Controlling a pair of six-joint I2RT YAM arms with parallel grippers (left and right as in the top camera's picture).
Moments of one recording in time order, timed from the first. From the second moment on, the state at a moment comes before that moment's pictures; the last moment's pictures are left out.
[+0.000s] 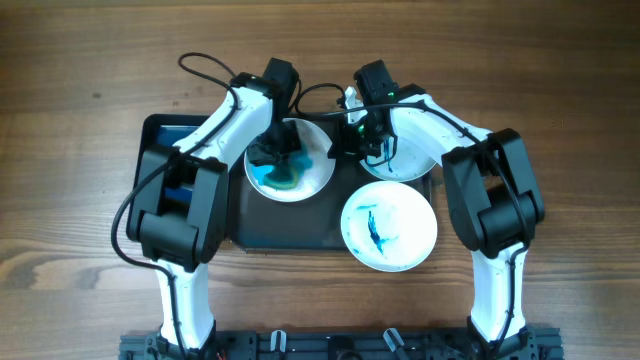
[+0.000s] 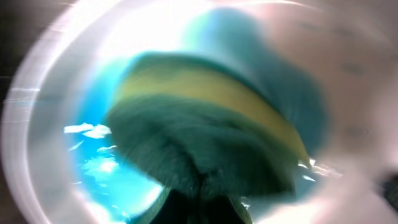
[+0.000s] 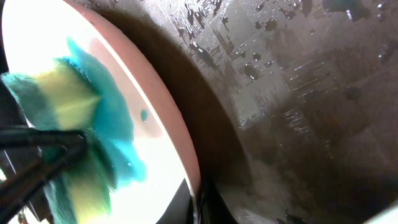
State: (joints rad) left arm -0.36 2.11 1.53 -0.98 0.08 -0.55; right arm 0.40 2.20 1.50 -0.64 -0.57 0.37
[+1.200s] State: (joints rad) left arm -0.40 2.11 1.53 -1.06 0.00 -0.49; right arm 0.40 2.20 1.49 -0.63 -0.58 0.37
